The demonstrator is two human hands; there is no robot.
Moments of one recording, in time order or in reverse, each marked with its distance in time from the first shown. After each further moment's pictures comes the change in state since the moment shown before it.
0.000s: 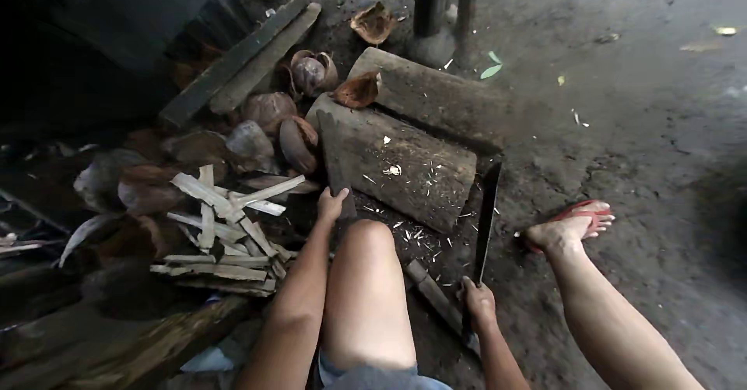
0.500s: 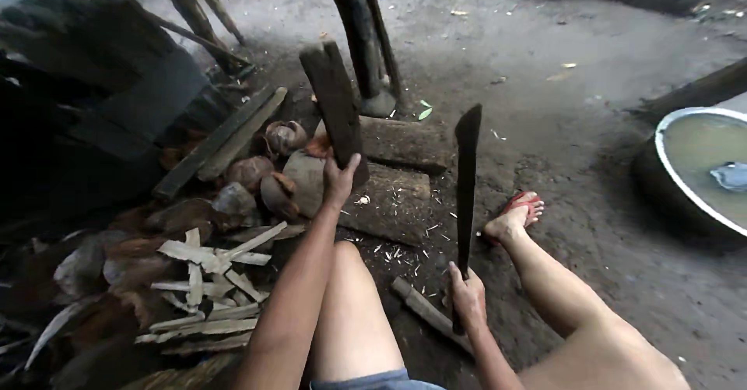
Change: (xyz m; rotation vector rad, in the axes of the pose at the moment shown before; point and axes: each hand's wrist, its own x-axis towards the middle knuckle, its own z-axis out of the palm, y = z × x) left_hand -0.126 0.219 0.005 -0.286 -0.011 0.827; right_hand -0.088 -0.045 -0.047 0.241 0.146 -0.435
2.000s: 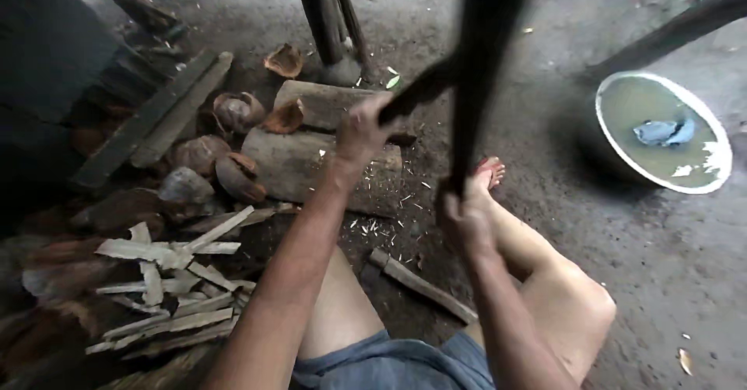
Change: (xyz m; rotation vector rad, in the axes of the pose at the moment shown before) left_hand -0.021 0.106 0.062 0.575 -0.328 0.441; right_hand -0.038 -0.199 -0.065 -0.254 0.005 -0.572
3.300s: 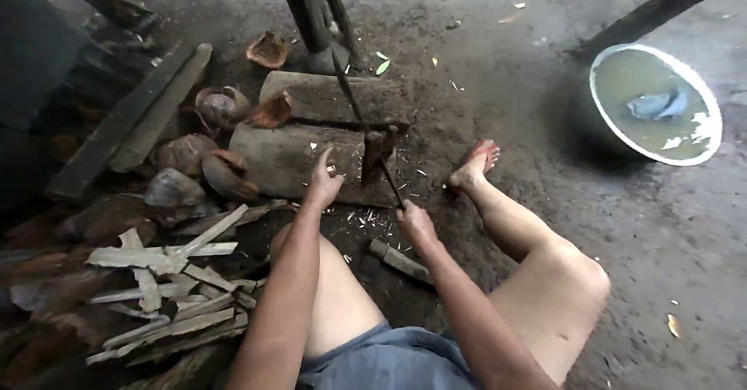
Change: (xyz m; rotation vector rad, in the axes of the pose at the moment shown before) left_hand -0.102 -0.103 0.060 -0.413 -0.291 -0.615; right_hand -0.010 0.105 0.119 -0.278 -0.493 0.504
